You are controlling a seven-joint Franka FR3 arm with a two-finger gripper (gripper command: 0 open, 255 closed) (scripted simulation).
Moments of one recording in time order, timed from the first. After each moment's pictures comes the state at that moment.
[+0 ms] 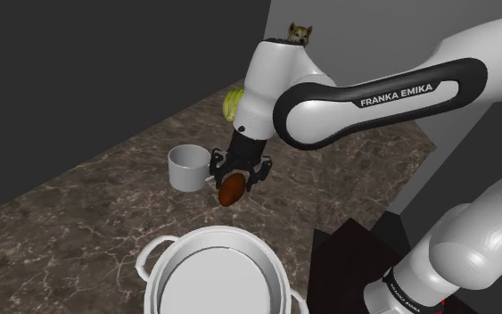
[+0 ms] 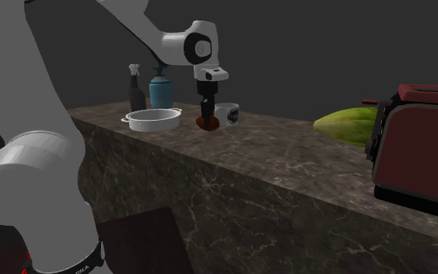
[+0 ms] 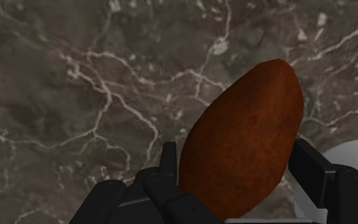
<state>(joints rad) -0.03 -0.12 0.64 -2.18 0.11 2.17 1.08</state>
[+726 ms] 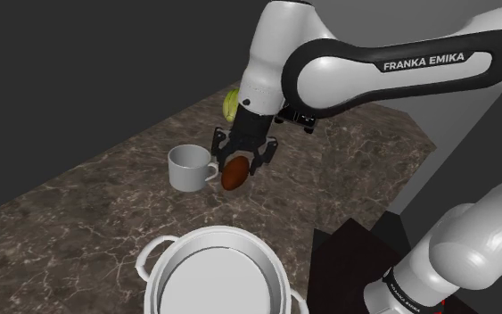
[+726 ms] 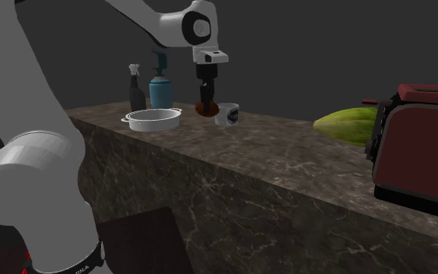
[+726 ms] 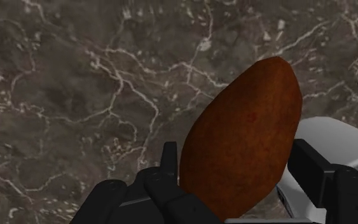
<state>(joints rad) -0.03 -0.17 0.62 -2.08 0.13 2.03 1.07</state>
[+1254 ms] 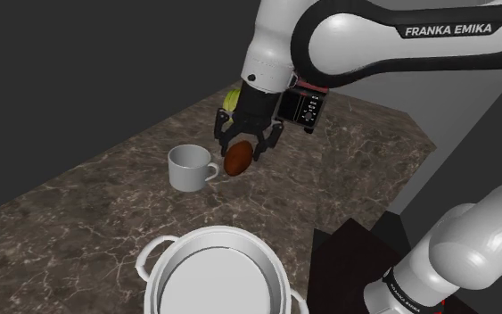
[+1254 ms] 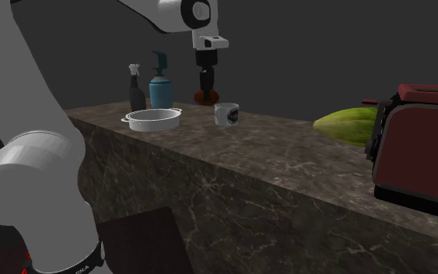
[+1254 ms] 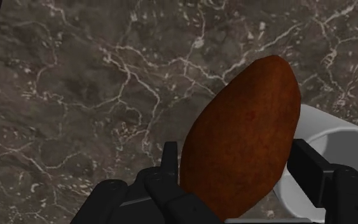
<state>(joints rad) -0.04 -0.19 0.61 -1.98 0.14 1.92 1.07</state>
